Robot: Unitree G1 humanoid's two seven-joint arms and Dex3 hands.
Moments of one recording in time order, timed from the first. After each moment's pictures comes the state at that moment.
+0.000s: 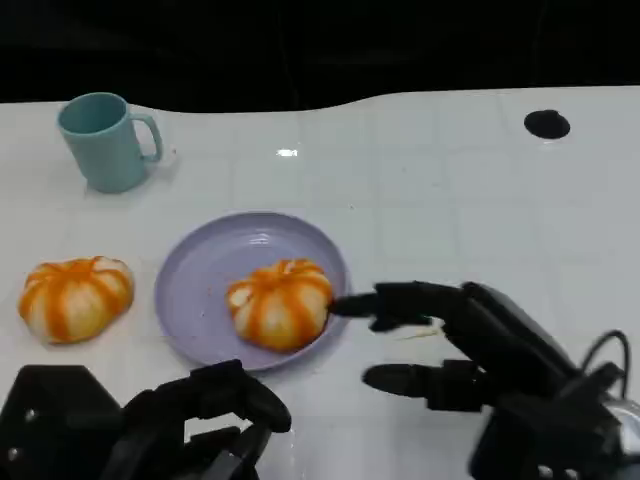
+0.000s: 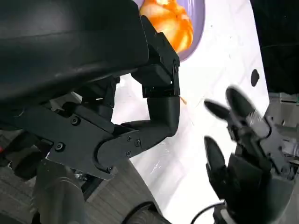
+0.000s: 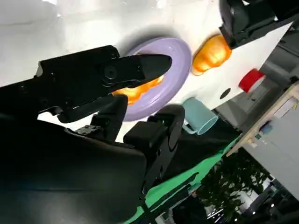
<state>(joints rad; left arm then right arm) 0.32 0.26 -0.08 -0.65 -0.33 0.64 -0.27 -0.04 -0.20 0.29 -0.20 -0.35 -0.14 0.22</state>
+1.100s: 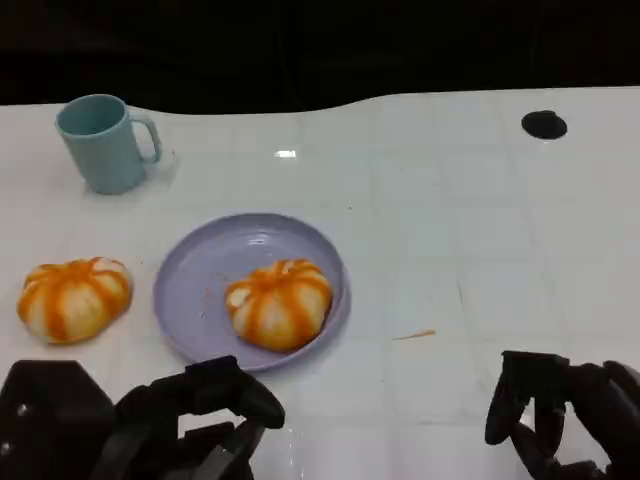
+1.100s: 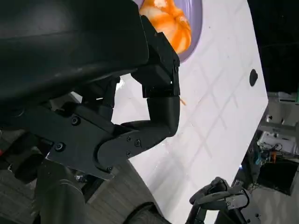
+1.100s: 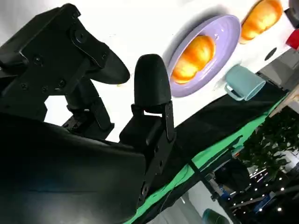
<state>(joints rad) 0.31 0.27 -0.06 -0.64 -0.33 0.63 -0.29 0.31 -0.25 0.10 -0.32 -0.39 -0.25 0.08</state>
